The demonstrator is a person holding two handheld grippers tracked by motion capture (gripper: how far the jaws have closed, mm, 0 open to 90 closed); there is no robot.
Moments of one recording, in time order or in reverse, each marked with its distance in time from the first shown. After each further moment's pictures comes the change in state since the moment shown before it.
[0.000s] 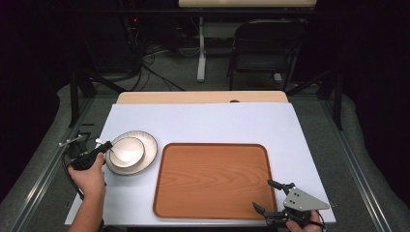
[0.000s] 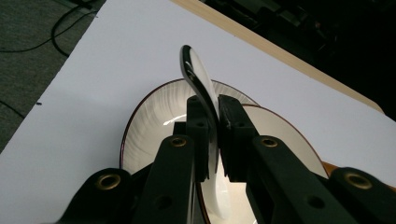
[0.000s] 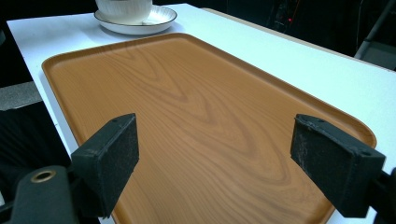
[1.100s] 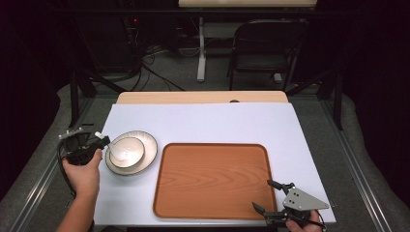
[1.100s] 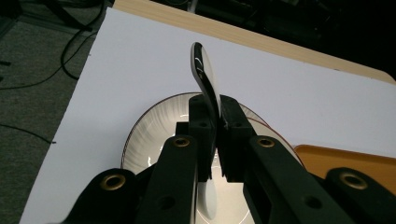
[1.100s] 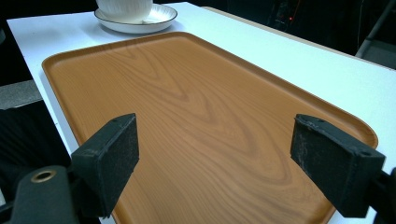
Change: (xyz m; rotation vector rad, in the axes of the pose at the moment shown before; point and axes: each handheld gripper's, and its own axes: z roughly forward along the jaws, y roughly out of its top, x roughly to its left) left arm -0.028 0.023 -0.019 0.025 0.025 0.191; right arm 0.000 0.000 0.001 0.004 0.001 -0.002
